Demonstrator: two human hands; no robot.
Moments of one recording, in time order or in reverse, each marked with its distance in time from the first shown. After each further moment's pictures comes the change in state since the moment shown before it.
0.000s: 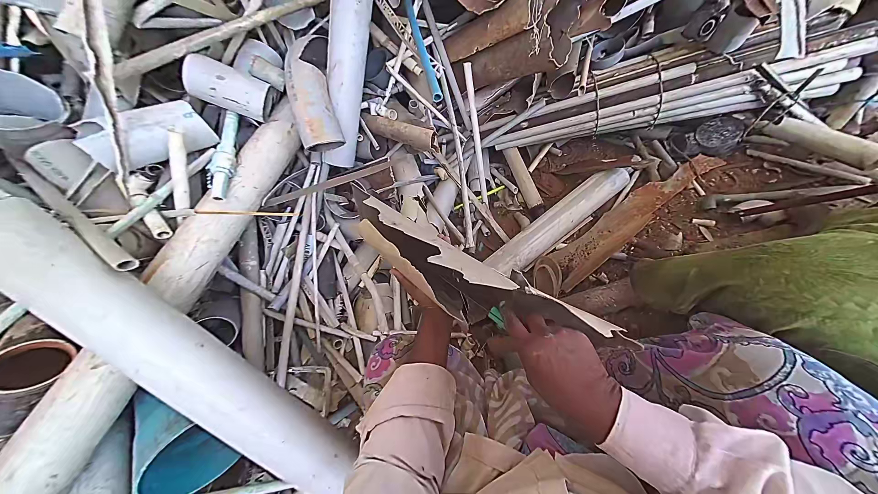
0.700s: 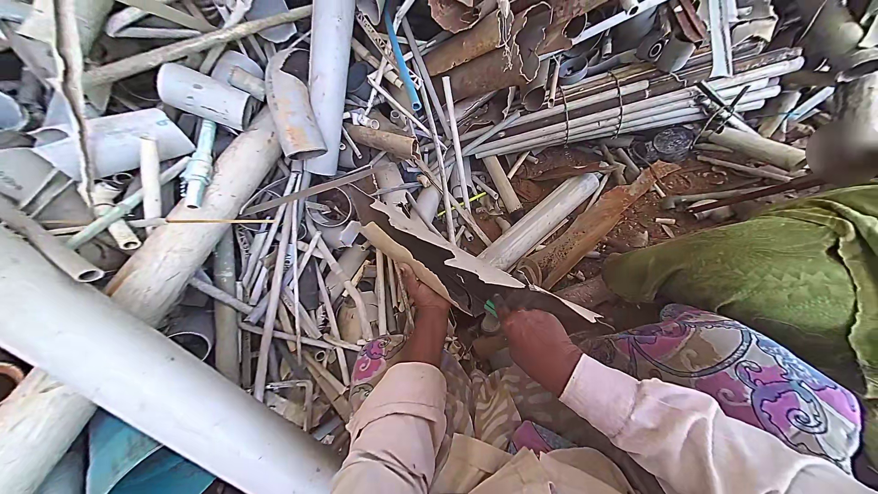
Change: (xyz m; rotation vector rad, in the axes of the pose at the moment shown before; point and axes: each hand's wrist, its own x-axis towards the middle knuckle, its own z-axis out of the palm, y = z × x) left_hand 0.024 -0.075 -0.056 -0.083 -0.188 -0.208; right_hand 0.027 0.006 -0.021 0.097 -0.840 0.242
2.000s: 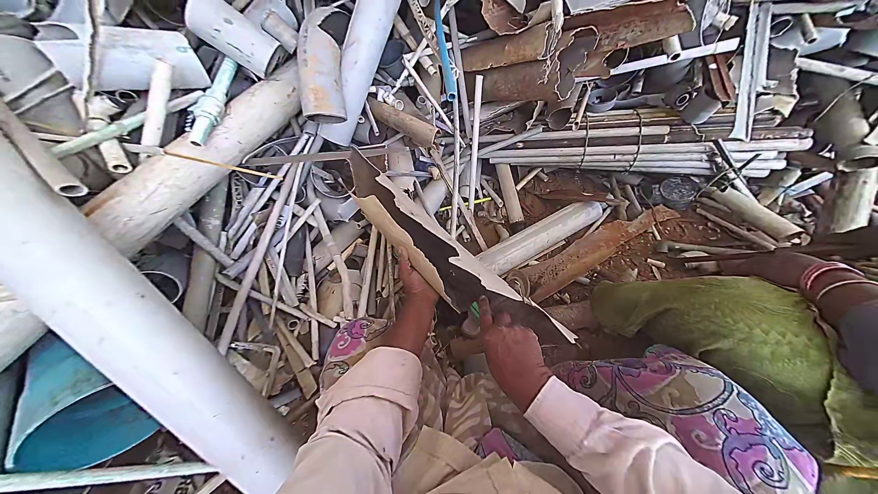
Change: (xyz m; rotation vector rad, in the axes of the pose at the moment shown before) left_hand 0.006 0.010 0.003 0.008 0.049 0.036; right_hand 0.011 -0.021 0.027 -0.126 0.148 0.073
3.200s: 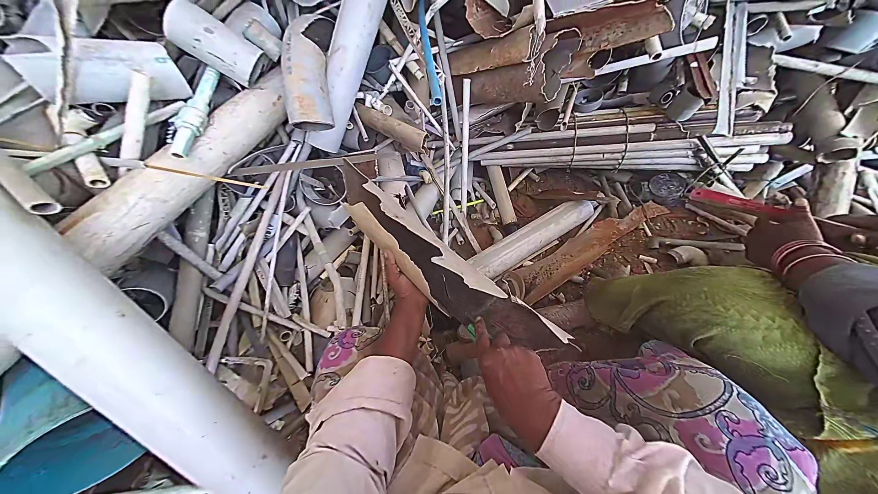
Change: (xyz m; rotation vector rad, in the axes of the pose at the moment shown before) left_hand 0.003 0.006 0.005 -0.001 0.009 0.024; right_hand -0.026 0.005 -0.006 0.001 -0.065 -0.047
